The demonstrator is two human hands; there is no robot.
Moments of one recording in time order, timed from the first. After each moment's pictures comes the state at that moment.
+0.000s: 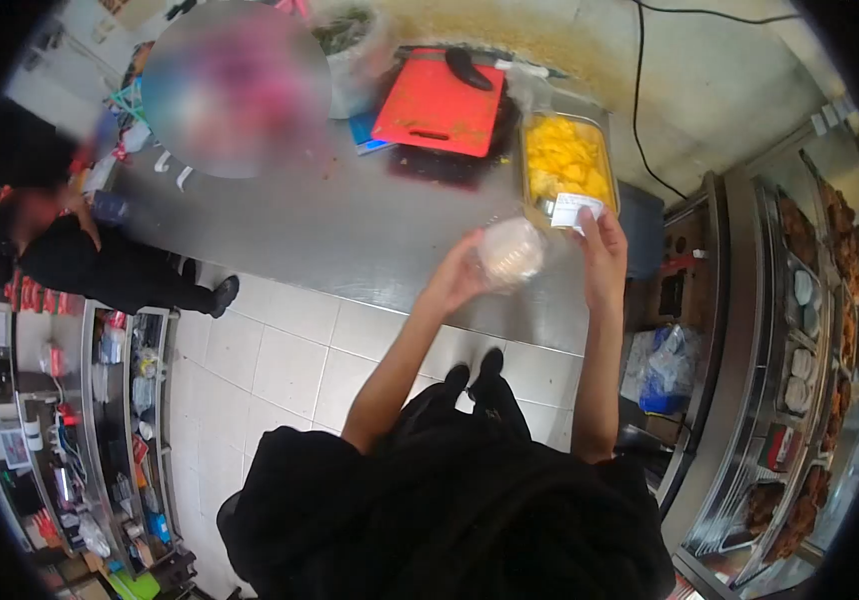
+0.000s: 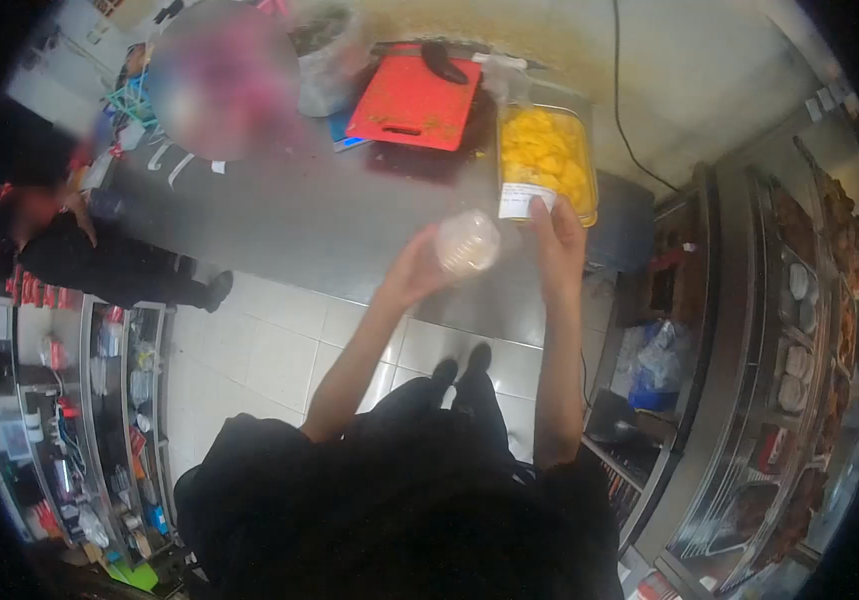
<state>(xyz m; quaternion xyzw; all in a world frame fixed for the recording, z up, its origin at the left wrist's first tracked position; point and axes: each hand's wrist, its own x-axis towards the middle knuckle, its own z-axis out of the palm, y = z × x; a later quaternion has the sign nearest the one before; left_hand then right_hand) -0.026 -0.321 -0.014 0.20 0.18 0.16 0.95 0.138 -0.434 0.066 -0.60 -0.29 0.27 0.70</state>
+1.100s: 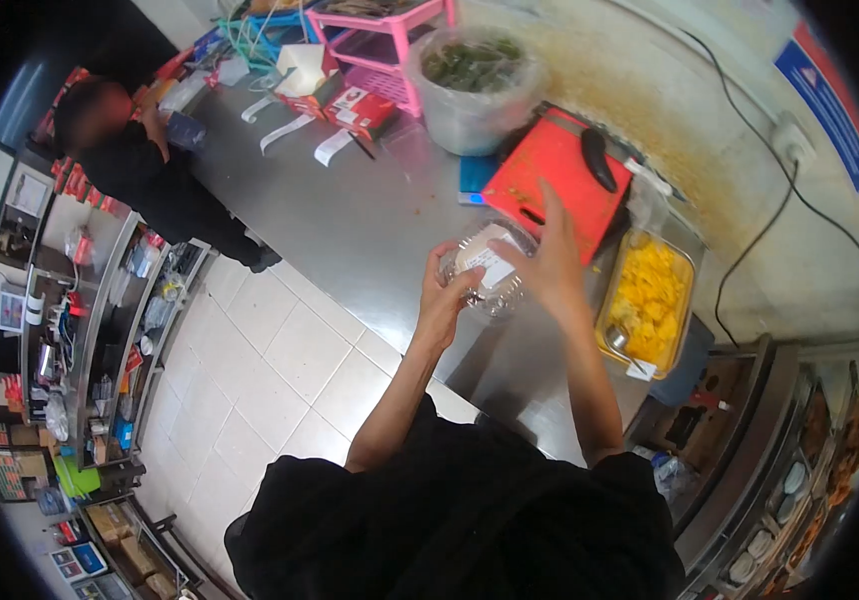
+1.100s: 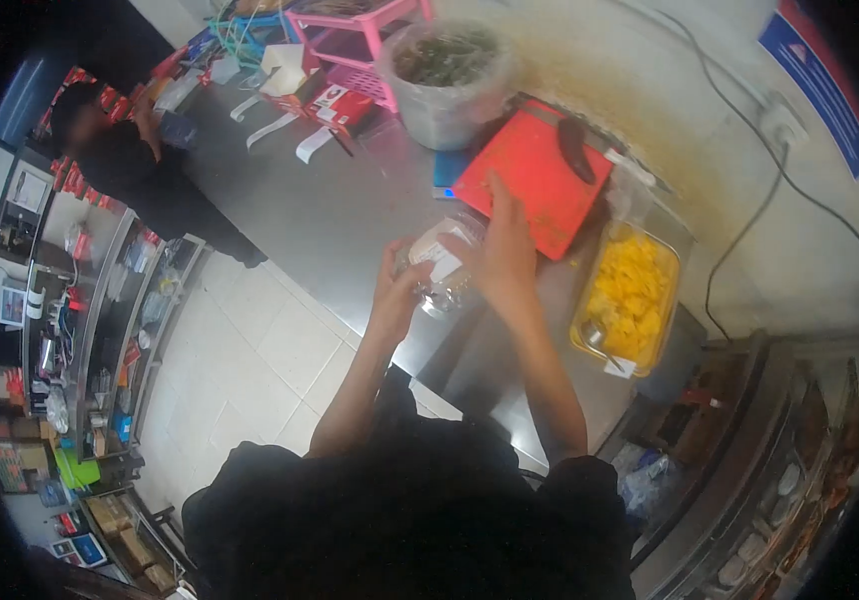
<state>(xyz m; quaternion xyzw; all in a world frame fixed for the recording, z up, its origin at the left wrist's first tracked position) -0.084 -0.201 0.047 0.32 0.40 0.48 0.72 0.063 -0.197 0.106 -0.64 -0.59 0.13 0.47</state>
